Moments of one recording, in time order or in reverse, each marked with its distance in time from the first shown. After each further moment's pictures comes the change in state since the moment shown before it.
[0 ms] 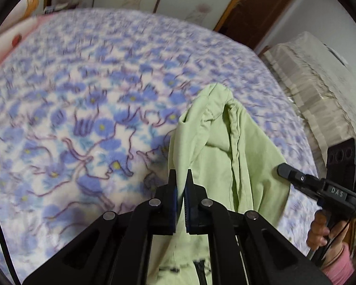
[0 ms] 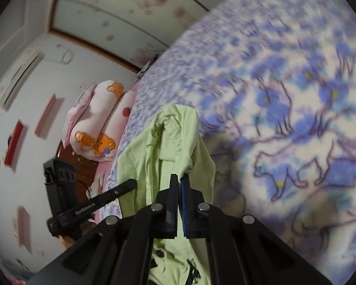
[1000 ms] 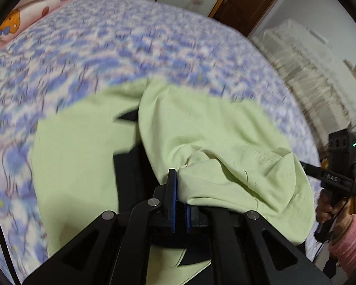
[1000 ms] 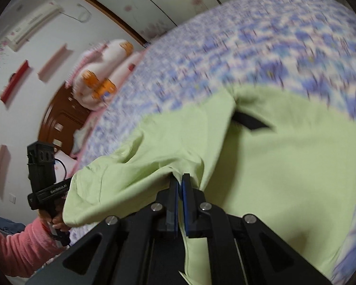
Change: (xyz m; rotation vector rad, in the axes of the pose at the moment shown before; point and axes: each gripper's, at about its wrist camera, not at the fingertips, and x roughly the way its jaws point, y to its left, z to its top) left arm -0.110 0.021 -0.305 0.006 0.054 -0.005; right arm -0.093 0.008 -0.265 -0.124 0.103 -0.140
